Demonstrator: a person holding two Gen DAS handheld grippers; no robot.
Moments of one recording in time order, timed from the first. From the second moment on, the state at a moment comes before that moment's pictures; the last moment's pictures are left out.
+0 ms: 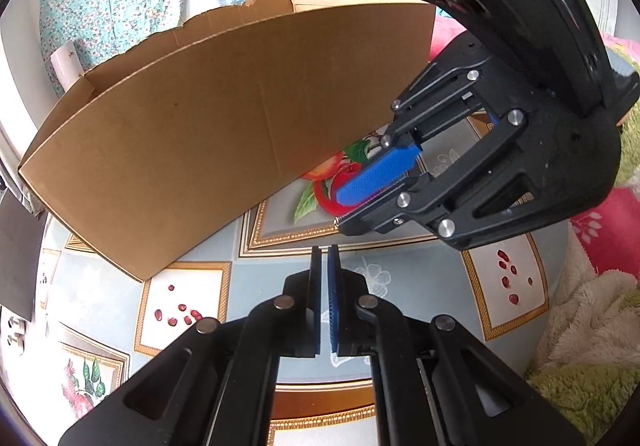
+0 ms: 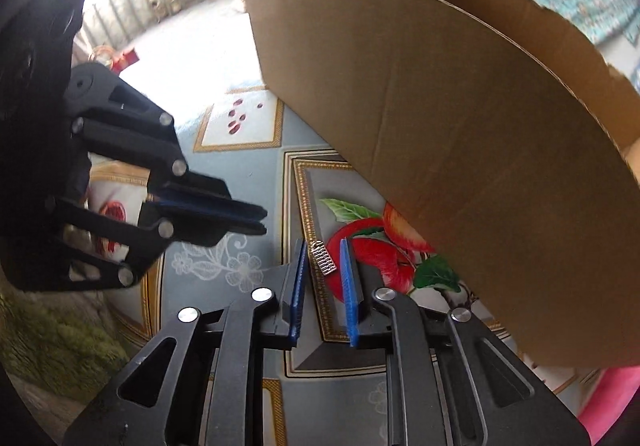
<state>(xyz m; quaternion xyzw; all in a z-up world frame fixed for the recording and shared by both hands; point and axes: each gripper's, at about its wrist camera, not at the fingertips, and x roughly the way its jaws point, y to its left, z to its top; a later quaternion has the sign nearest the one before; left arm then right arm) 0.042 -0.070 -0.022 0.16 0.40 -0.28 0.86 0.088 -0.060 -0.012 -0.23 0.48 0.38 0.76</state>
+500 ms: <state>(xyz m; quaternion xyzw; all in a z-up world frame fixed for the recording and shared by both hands) 0.046 -0.071 -0.025 0.13 0.41 -0.30 0.85 0.112 -0.088 -0.019 -0.03 0.54 0.35 0.76</state>
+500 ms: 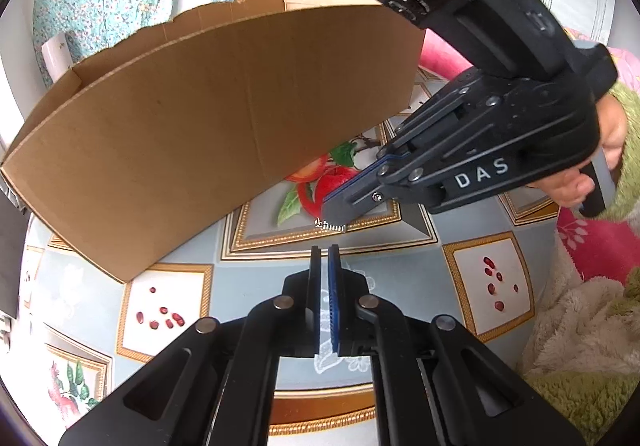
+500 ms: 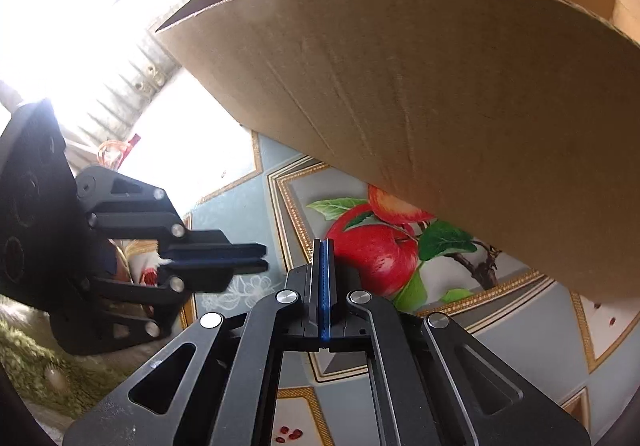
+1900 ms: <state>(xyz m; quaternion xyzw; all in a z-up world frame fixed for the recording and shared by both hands) 0.061 -0.092 -0.019 0.18 0.40 -0.30 0.85 0.082 -0.124 -0.001 -0.05 0.51 0.28 0.82</state>
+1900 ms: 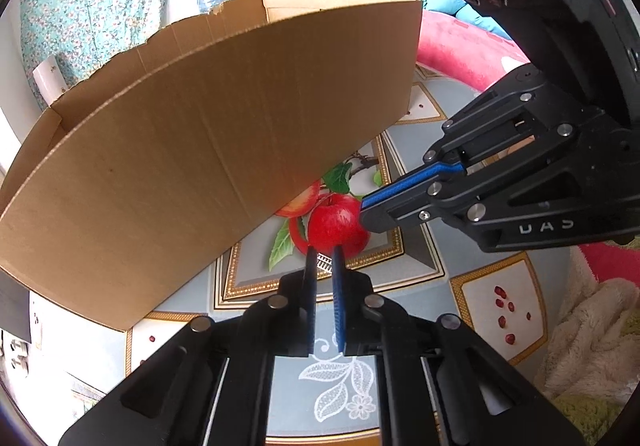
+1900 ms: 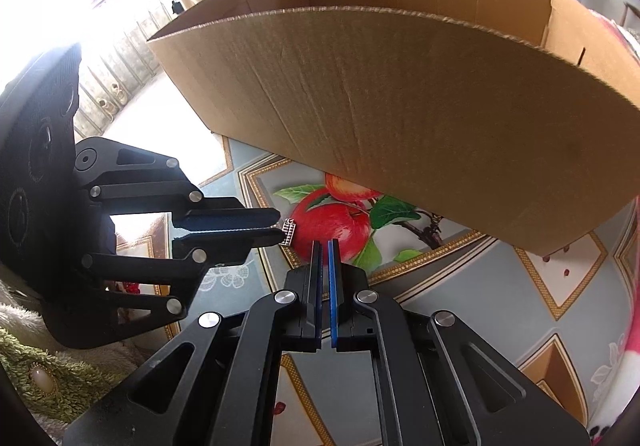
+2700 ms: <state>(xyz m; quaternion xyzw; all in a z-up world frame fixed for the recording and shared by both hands) 0.081 -0.099 -0.029 0.20 0.42 -0.35 0.81 0.096 -0.137 -0.009 -0.02 0.51 0.30 0.81</state>
